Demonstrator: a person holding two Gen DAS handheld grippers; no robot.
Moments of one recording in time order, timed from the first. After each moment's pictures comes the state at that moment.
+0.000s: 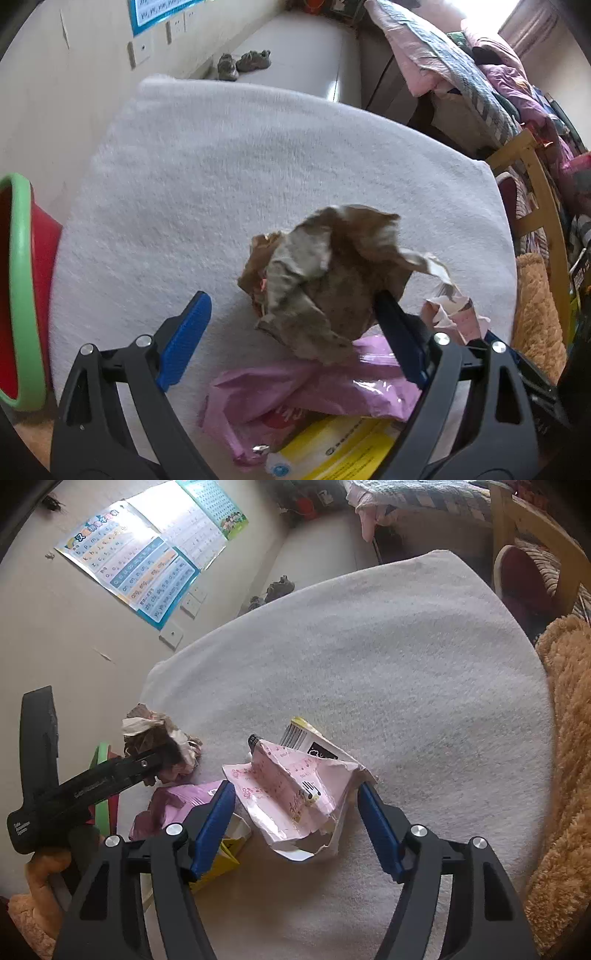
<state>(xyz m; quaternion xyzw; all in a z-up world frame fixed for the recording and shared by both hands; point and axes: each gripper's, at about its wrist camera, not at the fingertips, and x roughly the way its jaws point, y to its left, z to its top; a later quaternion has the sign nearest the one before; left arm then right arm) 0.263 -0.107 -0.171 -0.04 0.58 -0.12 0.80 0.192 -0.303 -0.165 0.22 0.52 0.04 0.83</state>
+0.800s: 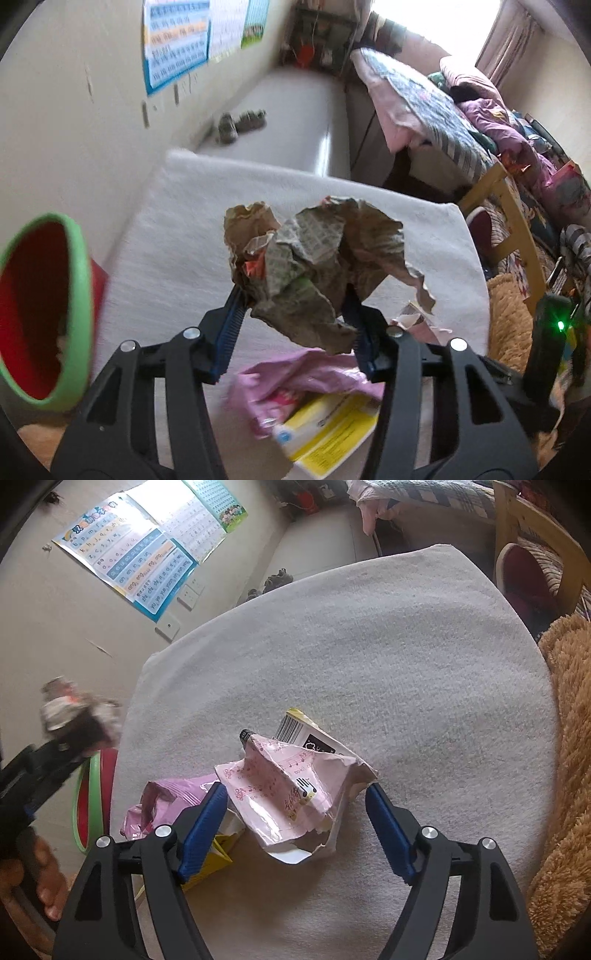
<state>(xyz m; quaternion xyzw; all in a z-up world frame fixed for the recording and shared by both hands) 0.223 -0.087 -0.098 -0.04 0.47 -0.12 0.87 0.194 -0.302 -0.171 0.20 0.53 0.03 0.82</state>
